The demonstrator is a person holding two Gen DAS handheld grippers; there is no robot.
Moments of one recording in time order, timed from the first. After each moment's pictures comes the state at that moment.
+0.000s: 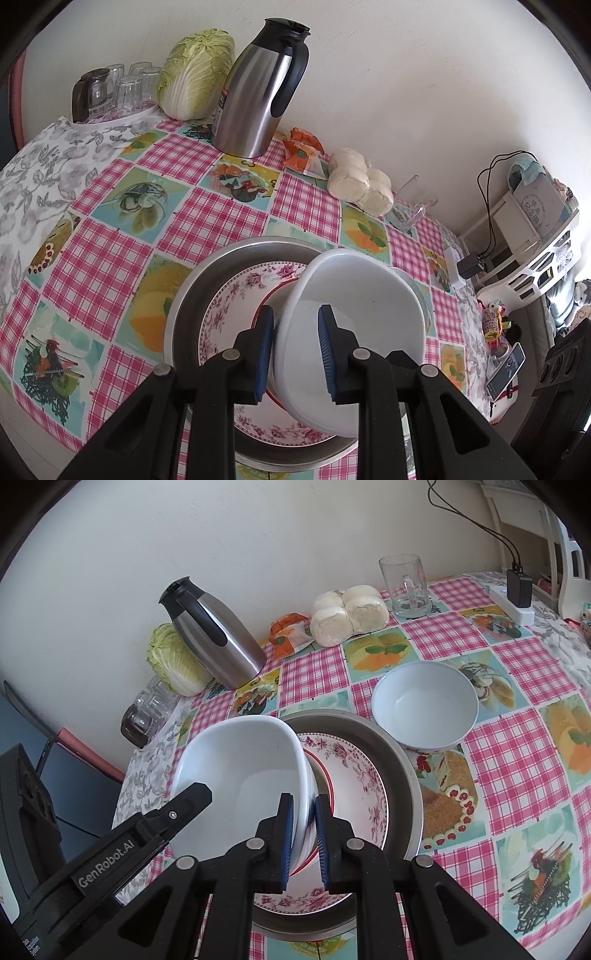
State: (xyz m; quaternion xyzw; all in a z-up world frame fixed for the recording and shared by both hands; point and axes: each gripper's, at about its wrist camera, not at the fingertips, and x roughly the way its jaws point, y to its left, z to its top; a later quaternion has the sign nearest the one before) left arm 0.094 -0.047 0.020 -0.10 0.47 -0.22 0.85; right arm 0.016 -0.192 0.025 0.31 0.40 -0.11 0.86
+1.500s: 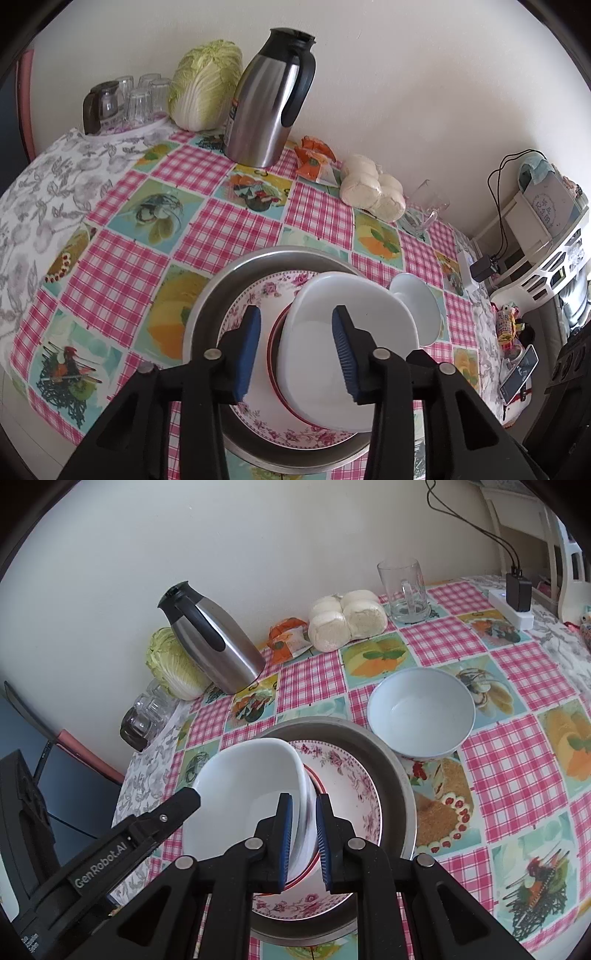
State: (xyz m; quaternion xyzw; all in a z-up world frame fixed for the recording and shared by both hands) left arm 0.091 -0.045 0.029 -0.08 0.46 -0.19 0.86; right arm 0.015 -0.197 0.028 0.30 0.39 -0.11 0.86
